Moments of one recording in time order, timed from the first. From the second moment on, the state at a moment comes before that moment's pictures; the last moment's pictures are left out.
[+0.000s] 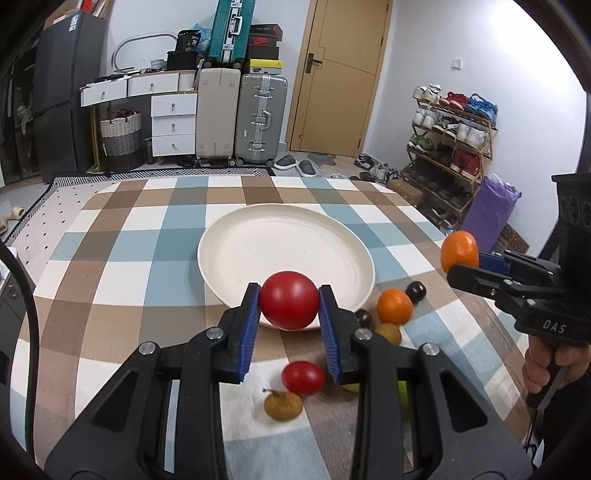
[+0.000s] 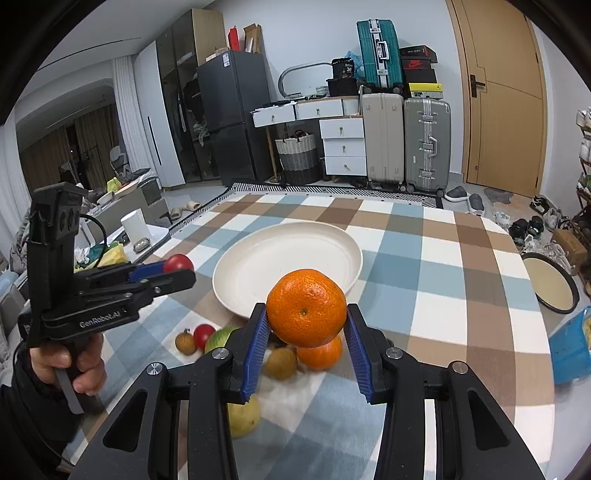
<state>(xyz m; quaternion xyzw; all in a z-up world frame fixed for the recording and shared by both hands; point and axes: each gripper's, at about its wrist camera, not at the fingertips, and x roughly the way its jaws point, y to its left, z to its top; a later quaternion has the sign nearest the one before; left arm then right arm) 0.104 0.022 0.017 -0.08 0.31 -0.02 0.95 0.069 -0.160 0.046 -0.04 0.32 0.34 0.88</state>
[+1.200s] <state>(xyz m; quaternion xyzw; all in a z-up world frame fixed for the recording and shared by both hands) 0.192 0.060 -0.028 -0.10 0.35 0.02 0.93 0.145 -0.089 0.000 -0.08 0.40 0.33 0.85</state>
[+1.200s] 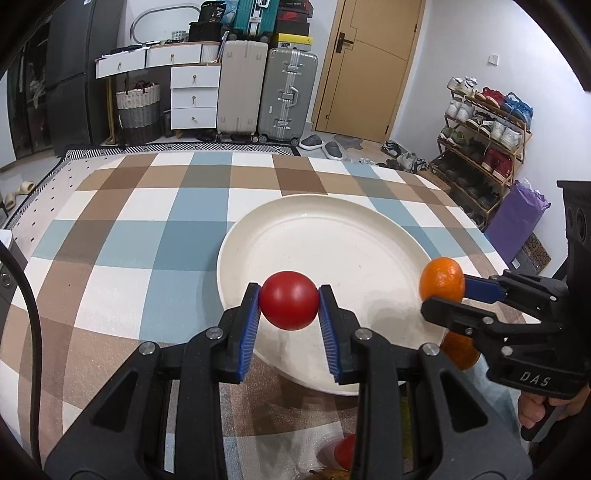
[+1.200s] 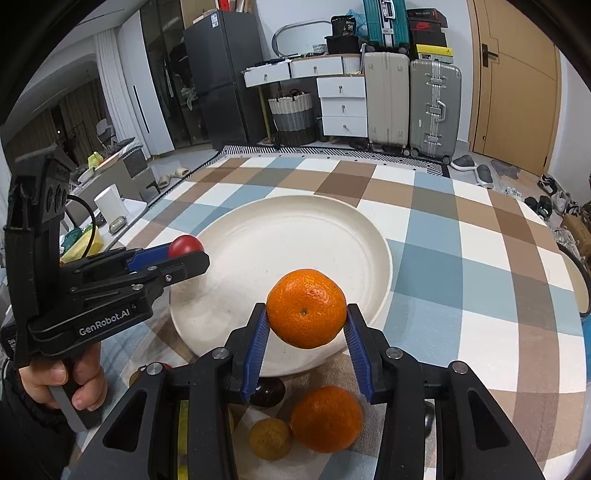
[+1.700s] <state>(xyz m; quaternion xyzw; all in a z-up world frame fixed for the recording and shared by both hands) 0.196 0.056 -0.038 -0.09 0.37 0.03 0.92 0.154 -0.076 -0.013 -0.09 0.41 0.32 0.85</state>
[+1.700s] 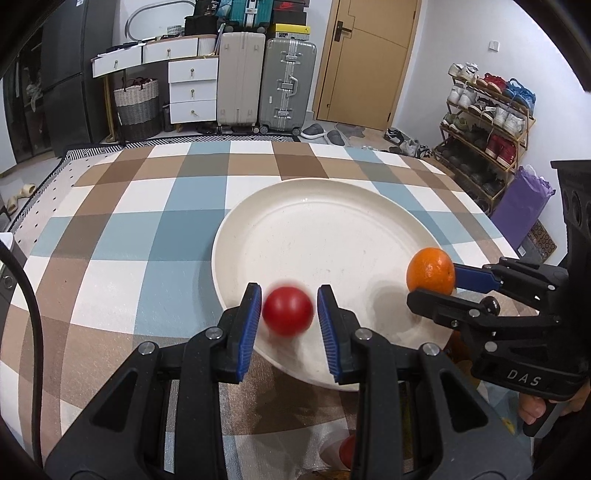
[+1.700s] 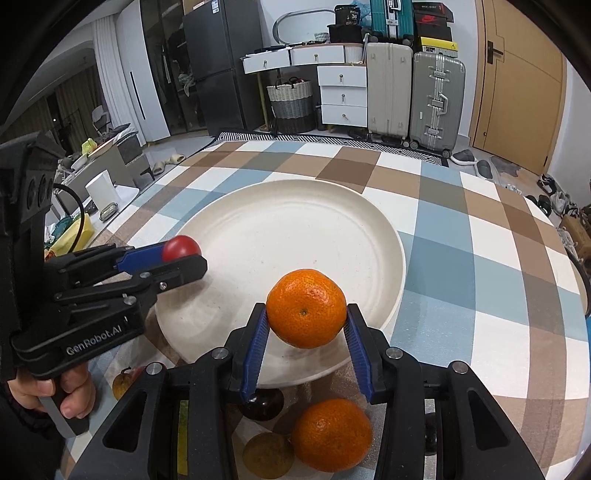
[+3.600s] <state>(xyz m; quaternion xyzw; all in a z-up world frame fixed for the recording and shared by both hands) 0.078 0.024 -0.001 -0.06 0.30 0.04 0.95 0.088 -0.164 0.022 -0.07 0.32 0.30 0.89</state>
